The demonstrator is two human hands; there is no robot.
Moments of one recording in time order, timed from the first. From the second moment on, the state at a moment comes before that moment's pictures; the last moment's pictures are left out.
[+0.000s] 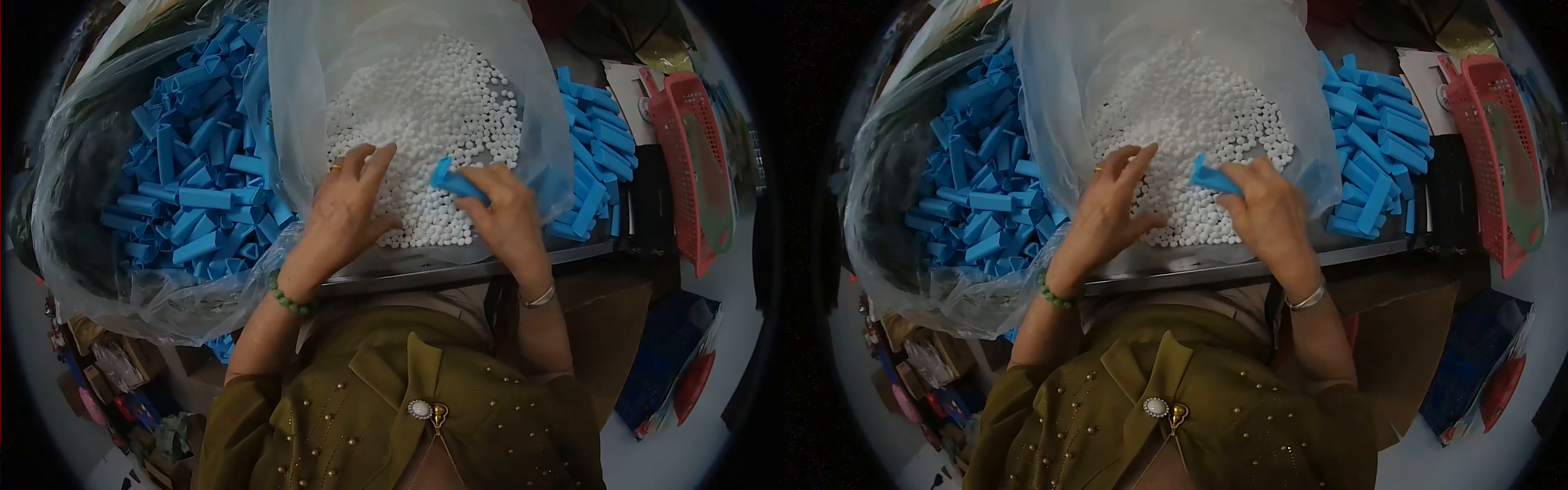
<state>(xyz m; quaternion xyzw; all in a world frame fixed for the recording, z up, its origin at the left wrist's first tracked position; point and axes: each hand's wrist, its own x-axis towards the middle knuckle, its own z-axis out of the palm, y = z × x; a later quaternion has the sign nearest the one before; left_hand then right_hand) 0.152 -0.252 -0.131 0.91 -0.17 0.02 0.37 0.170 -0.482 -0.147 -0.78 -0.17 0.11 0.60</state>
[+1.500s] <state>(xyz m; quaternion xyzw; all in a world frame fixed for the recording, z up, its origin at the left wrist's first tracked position) 0.158 -0.266 -0.135 0.78 -0.15 0.01 0.61 0.162 -0.453 -0.141 -0.83 -0.12 0.00 0.54</state>
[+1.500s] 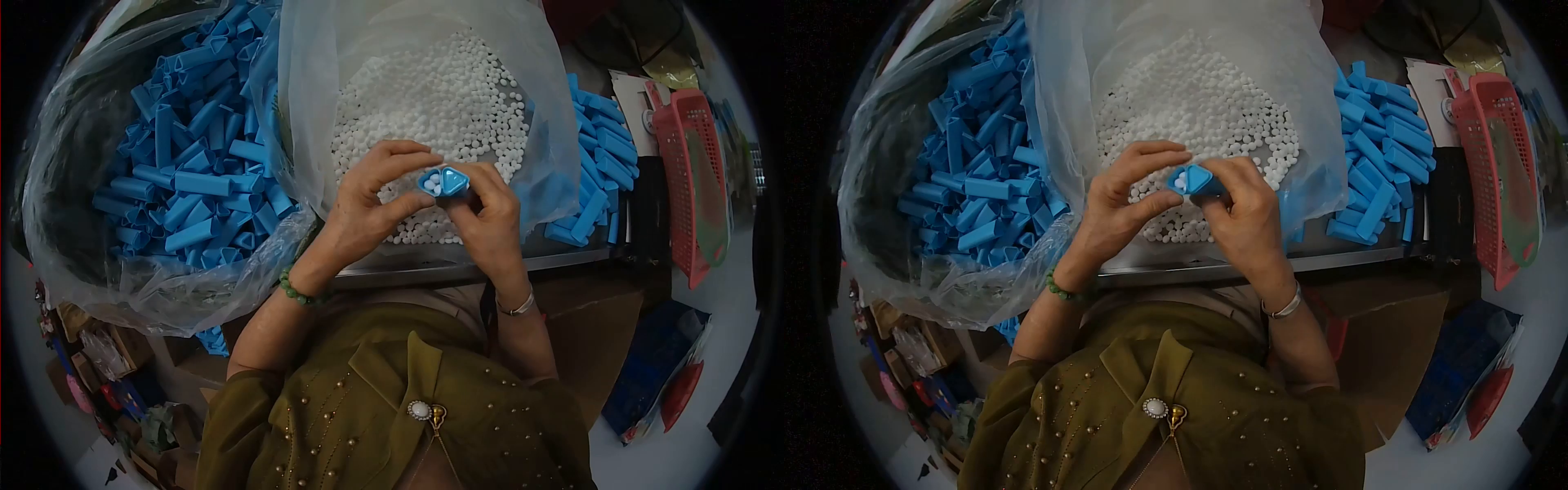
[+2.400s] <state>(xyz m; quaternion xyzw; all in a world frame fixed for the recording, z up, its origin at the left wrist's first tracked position) 0.128 -0.282 -0.111 0.80 -0.19 0.08 0.56 0.141 -0.440 -0.103 -0.46 -0.03 0.26 0.85</state>
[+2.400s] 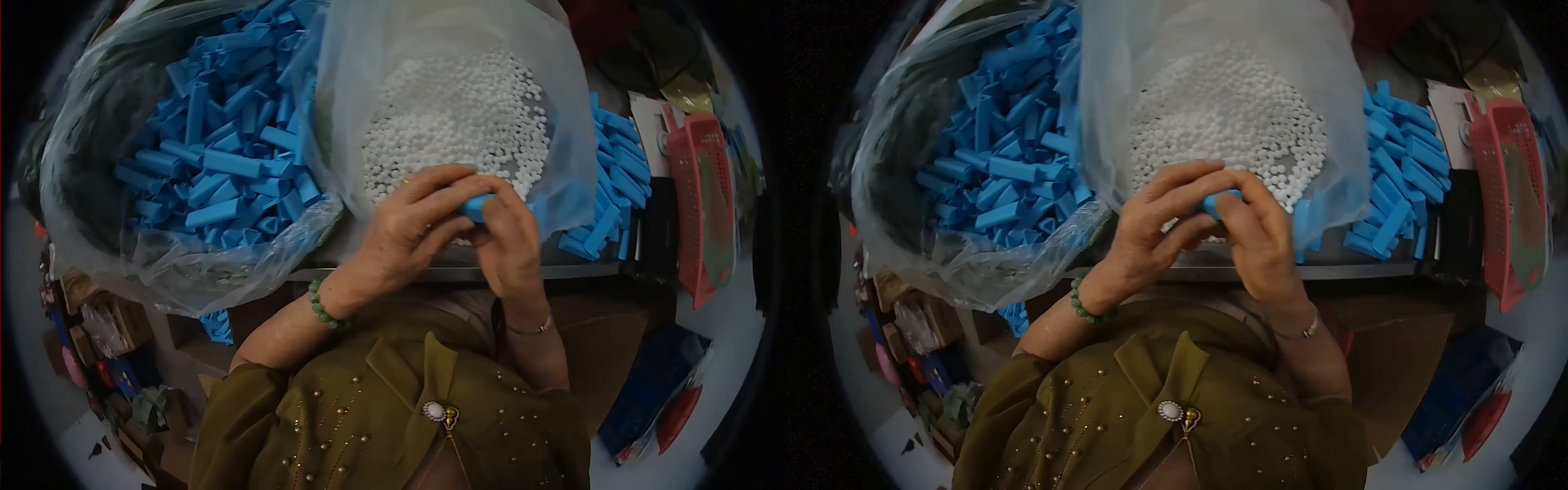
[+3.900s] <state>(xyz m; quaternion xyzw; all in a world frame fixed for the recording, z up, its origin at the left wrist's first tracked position) 0.130 -0.262 -0.142 0.95 -0.10 0.00 0.31 0.171 -0.489 -0.137 -0.96 -0.21 0.04 0.19</state>
